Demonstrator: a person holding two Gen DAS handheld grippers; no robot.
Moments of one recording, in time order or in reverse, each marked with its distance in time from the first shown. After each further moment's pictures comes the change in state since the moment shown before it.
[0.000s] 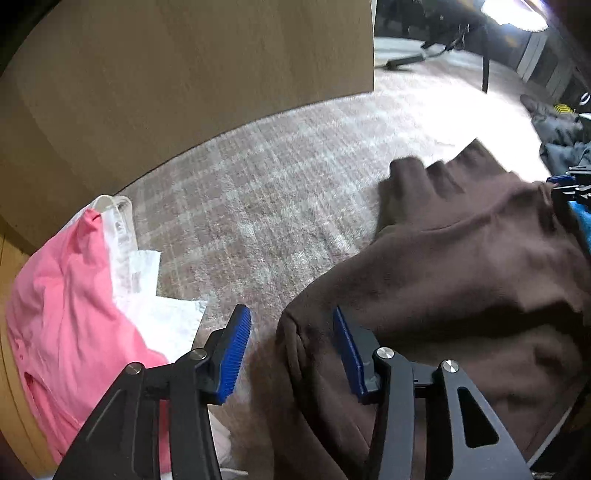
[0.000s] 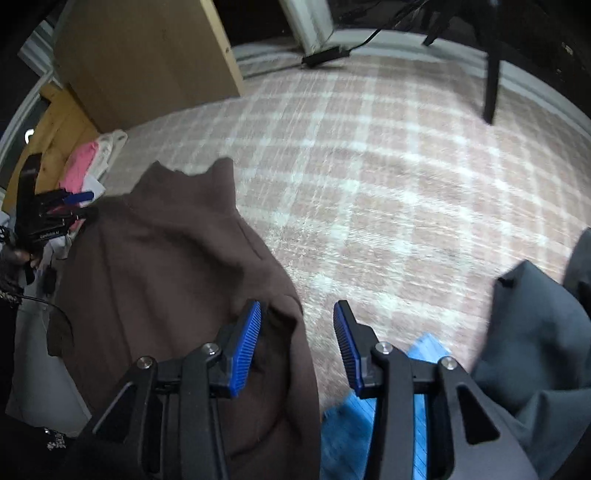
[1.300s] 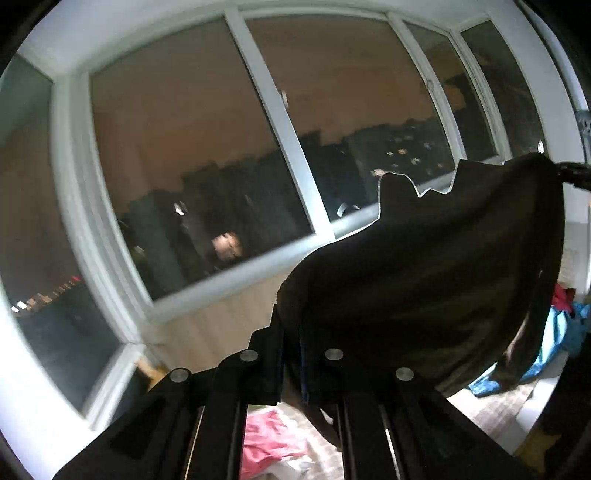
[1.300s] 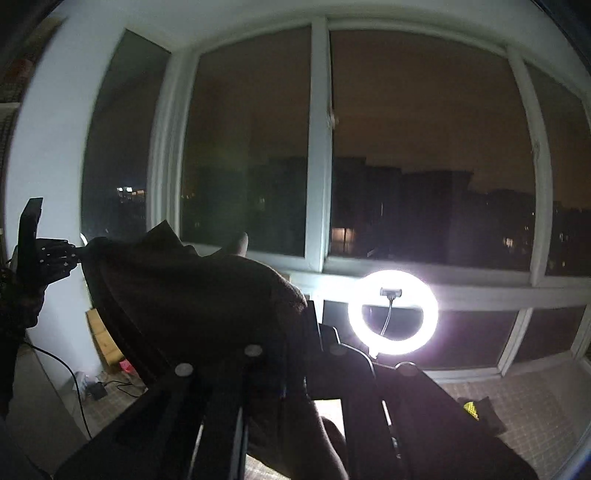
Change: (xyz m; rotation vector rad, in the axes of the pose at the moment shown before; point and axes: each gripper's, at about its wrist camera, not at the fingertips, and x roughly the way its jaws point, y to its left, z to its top) left arm -0.544 -0.126 -0.196 0.061 -0.965 0.361; right arm -0.507 0.248 -0.233 -0.243 -1.116 -0.253
